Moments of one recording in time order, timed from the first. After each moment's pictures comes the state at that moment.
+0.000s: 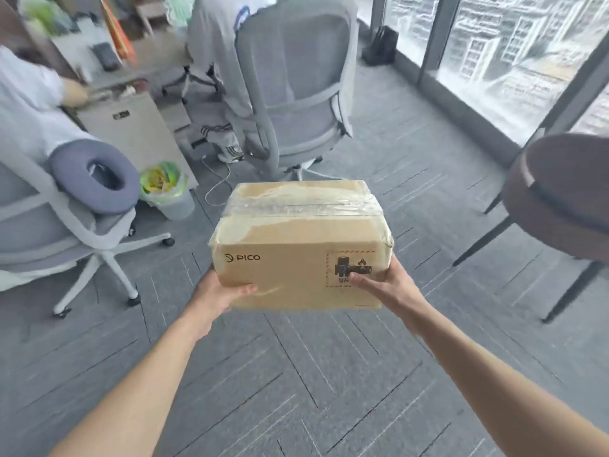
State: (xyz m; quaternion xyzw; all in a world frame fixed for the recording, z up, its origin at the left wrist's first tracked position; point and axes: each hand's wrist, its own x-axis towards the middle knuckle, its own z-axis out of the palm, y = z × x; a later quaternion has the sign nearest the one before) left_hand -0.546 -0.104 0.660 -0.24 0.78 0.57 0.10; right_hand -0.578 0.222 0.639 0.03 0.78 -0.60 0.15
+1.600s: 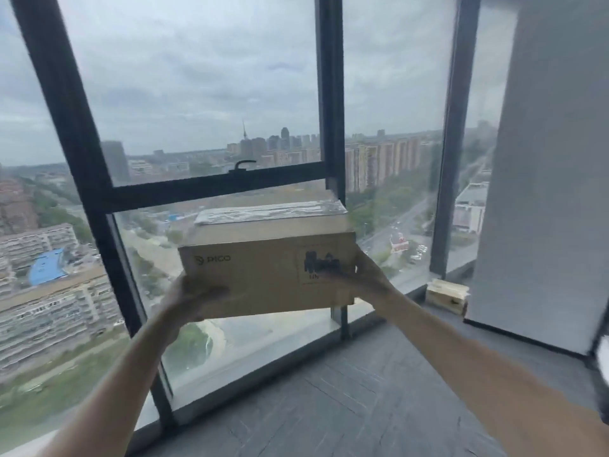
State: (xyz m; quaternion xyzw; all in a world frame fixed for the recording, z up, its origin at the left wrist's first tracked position) left_hand -0.076 0.790 1.180 0.61 0.54 0.44 0.38; right_hand 0.249 0.760 1.166 0.53 0.59 -0.32 -0.51
